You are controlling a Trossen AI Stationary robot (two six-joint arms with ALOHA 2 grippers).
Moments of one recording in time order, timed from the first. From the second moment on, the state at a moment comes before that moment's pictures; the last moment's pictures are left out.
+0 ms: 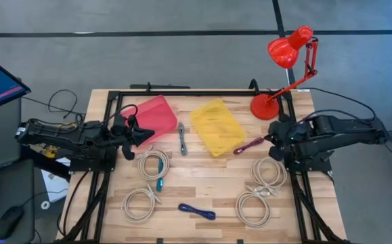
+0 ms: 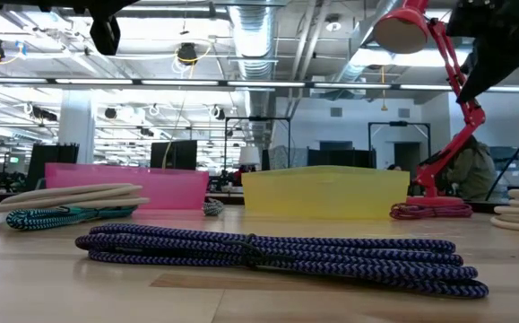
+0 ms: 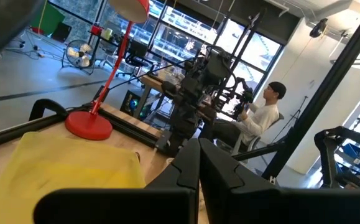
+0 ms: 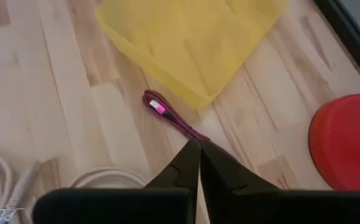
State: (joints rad) left arm -0.16 0.54 0.41 0.24 -0.30 -0.37; right arm 0.07 0.68 0.75 -1.07 0.31 0.34
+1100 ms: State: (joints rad) left arm -0.16 0.54 0.41 0.24 -0.30 -0.37; right arm 0.07 1.11 0.75 -1.06 0.34 0.32
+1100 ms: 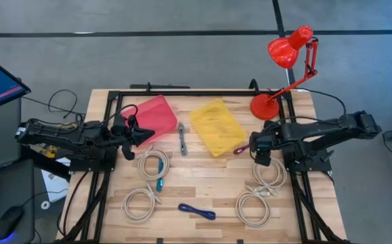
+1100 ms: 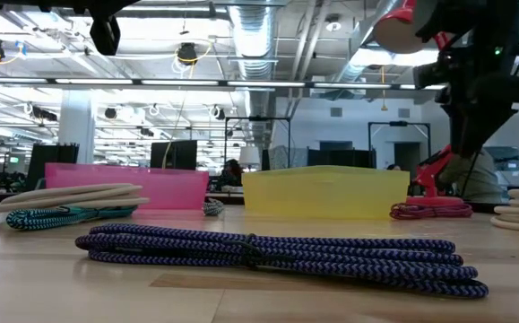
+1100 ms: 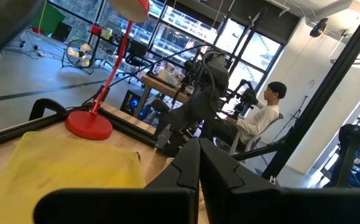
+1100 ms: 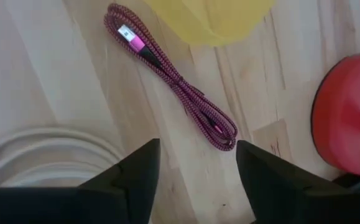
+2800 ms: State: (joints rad) left arm -0.16 0.54 0.41 0.24 -0.30 -0.37; right arm -0.42 1.35 0.60 -0.72 0.08 -0.38
